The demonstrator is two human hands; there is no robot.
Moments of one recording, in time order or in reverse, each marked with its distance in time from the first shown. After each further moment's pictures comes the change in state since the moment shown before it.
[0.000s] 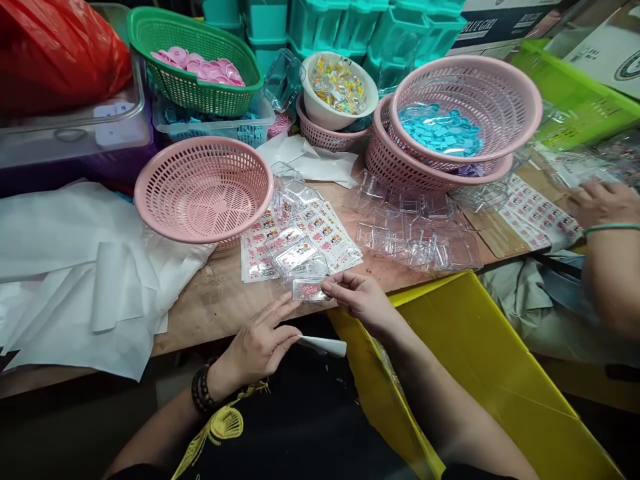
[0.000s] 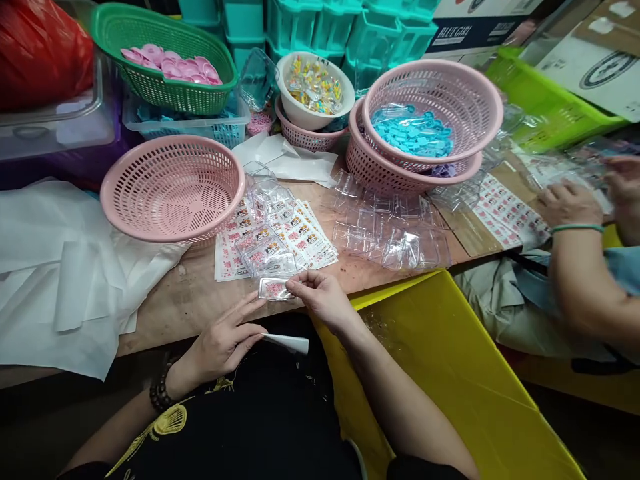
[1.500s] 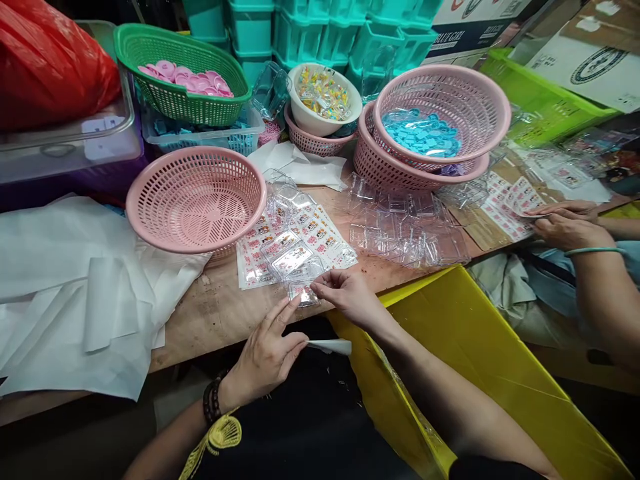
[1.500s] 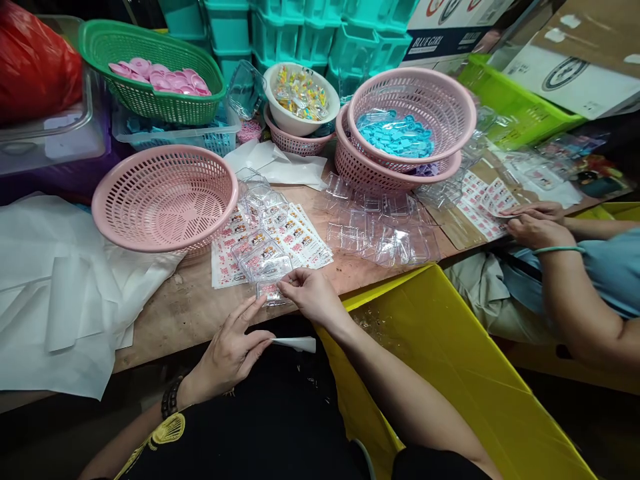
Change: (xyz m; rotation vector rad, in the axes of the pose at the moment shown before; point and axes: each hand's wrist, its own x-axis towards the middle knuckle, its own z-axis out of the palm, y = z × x) left_hand 0.000 0.008 0.014 0.119 0.020 -0.043; right_hand 0.011 -0.001 0.010 -0.354 0.085 -0.137
